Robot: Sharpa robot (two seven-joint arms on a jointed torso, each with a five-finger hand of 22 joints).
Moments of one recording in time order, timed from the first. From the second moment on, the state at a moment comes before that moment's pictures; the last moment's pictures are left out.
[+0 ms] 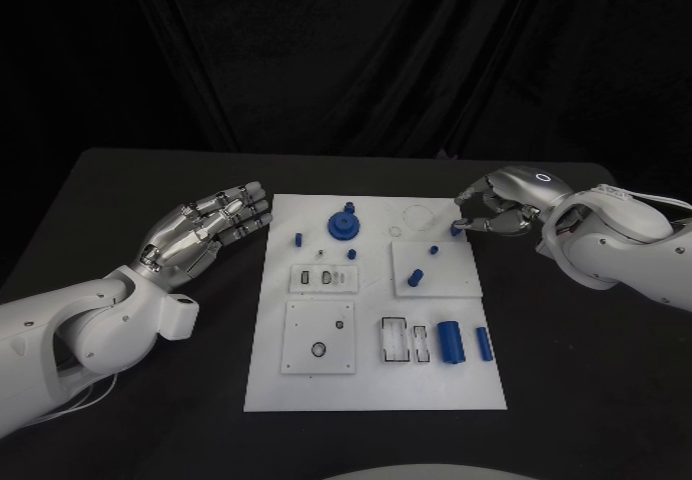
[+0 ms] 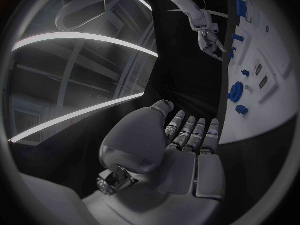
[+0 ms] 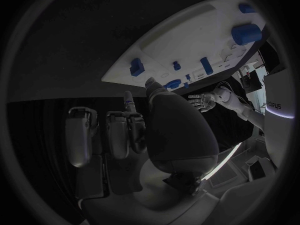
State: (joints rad) left arm 1.28 -0.95 -0.21 1.55 -0.06 0.13 0.68; left_hand 1.41 0.21 0.12 0.13 0.60 0.42 0.16 0.06 0.05 0.17 0.24 0.25 0.04 0.13 0.25 0.23 0.04 0.12 0.15 0.29 0.10 0.04; right arm 1.42 -1.18 -0.25 1.61 -1.54 -0.48 -0.09; right_hand 1.33 -0.13 0.15 0.29 0.08 0.89 0.09 0.09 0.13 1.46 0.00 1.57 1.31 1.47 -0.06 1.55 1.31 0.03 1.47 0.05 1.47 1.31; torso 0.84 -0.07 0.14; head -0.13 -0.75
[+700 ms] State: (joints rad) left arm 1.28 -0.95 -0.21 1.55 -0.06 0.13 0.68; left_hand 1.41 0.21 0.12 0.13 0.60 0.42 0.16 0.06 0.05 0.18 0.24 0.25 0.04 0.13 0.25 0.23 0.04 0.12 0.15 0.29 0.10 0.04; right arm 1.38 -1.16 -0.25 1.59 -1.54 -0.44 -0.10; right_hand 1.37 -0.13 0.15 0.29 0.11 0.89 0.09 0.09 0.13 1.46 0.00 1.57 1.31 1.47 -0.06 1.54 1.31 0.03 1.47 0.05 1.45 1.31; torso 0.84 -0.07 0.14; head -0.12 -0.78
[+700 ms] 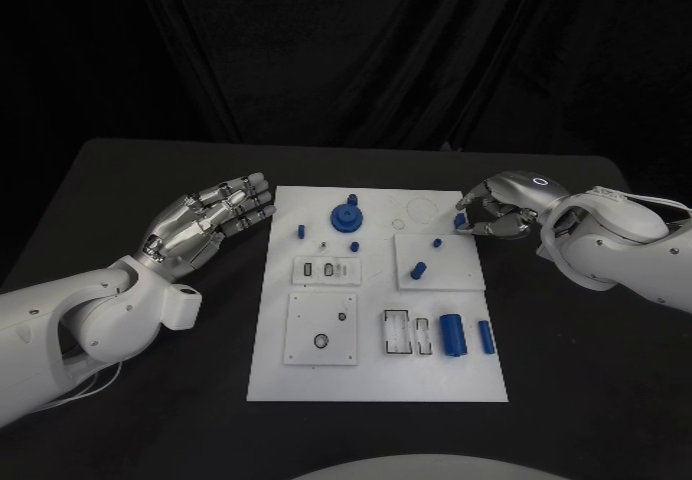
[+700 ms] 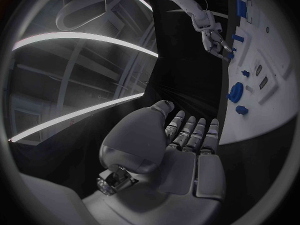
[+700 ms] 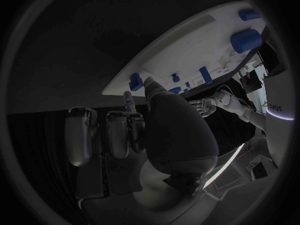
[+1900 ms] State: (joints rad) left arm 1.28 -0.95 -0.21 1.55 -0.06 0.14 0.68; left_hand 1.41 0.21 0.13 0.13 0.60 0.42 0.16 0.06 0.05 0.18 0.24 0.25 0.04 0.13 0.25 0.23 0.04 0.12 0.15 0.29 0.10 0.04; right arm 1.38 -1.13 -0.25 1.57 -1.54 -0.43 -0.12; right_hand 1.47 -0.12 0.16 0.27 0.22 1.02 0.09 0.16 0.18 1.46 0.00 1.57 1.31 1.47 -0.06 1.51 1.31 0.03 1.47 0.05 1.41 1.31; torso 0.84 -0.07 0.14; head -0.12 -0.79
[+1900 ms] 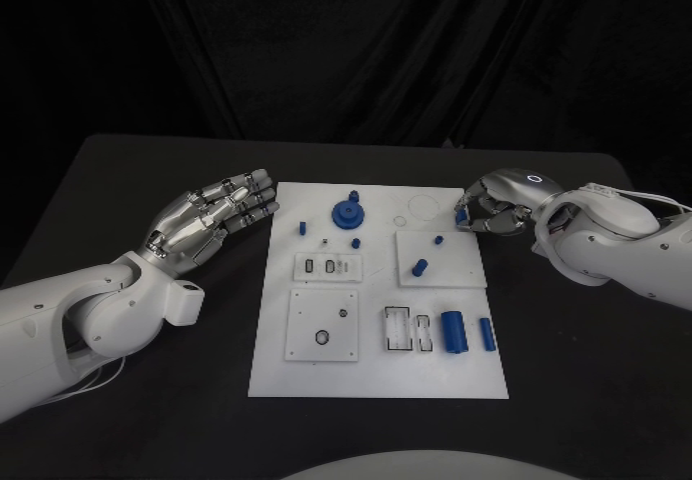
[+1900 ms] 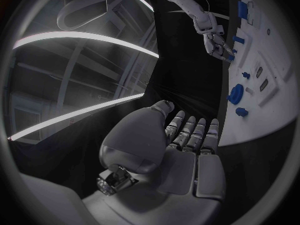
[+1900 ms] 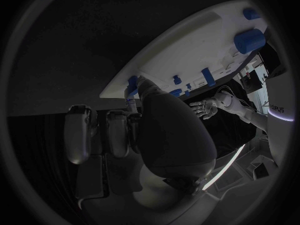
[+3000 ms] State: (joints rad) left arm 1.28 -0.94 -0.21 1.54 -0.06 0.15 0.68; left_hand 1.40 0.21 0.14 0.13 0.60 0.42 0.16 0.06 0.05 0.18 0.24 0.25 0.04 0.13 0.25 0.23 0.04 0.12 0.15 0.29 0.10 0.04; right arm 1.47 -0.96 -0.24 1.80 -1.59 -0.46 -0.12; right_hand 1.49 -0.11 0.15 0.25 0.23 1.07 0.09 0.24 0.20 1.46 0.00 1.57 1.31 1.47 -0.06 1.50 1.31 0.03 1.46 0.05 1.40 1.31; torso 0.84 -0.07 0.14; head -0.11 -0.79
